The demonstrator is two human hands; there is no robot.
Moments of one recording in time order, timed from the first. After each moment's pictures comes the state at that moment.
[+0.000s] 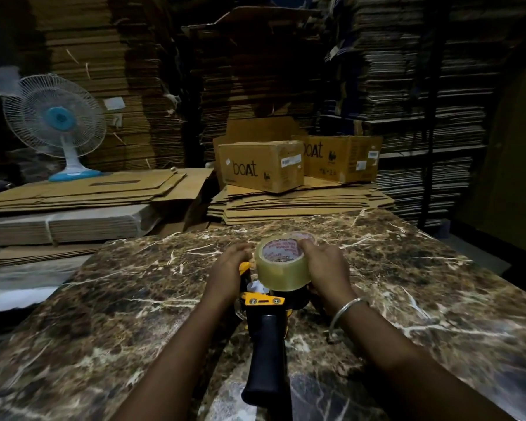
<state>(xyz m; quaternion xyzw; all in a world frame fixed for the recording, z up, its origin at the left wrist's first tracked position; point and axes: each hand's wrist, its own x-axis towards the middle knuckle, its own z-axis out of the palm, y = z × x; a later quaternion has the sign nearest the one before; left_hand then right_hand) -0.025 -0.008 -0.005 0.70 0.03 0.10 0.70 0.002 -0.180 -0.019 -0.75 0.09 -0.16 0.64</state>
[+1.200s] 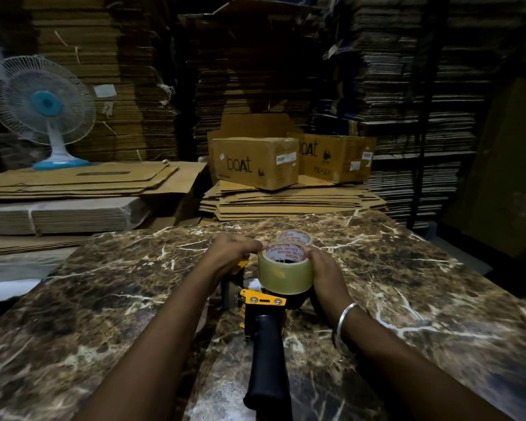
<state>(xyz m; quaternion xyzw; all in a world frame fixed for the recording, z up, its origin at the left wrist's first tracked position) 0.010 0.001 0.020 0.80 -0.01 0.00 0.60 0.010 -0.190 -0.049 -0.65 -0.04 -0.13 0.74</state>
